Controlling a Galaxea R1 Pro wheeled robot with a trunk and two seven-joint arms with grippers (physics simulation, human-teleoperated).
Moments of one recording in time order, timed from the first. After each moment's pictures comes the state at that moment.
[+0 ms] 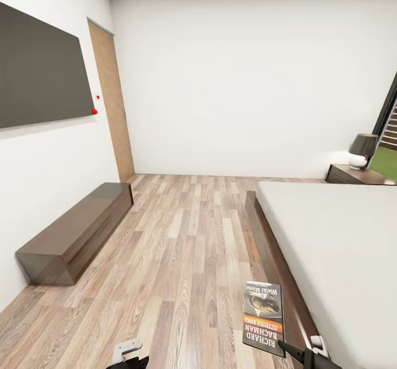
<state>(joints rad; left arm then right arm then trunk) -0.48 0.03 -0.29 -0.02 0.56 -0.10 -0.20 -0.40 -0.33 -0.04 -0.16 -0.50 0.18 1.24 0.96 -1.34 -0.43</state>
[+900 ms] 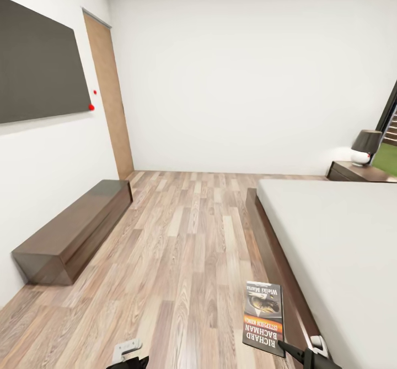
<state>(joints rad) -0.48 0.03 -0.29 -0.02 0.56 -0.10 -0.20 -0.40 -0.33 -0.04 -0.16 -0.50 0.18 1.24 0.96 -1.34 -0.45</state>
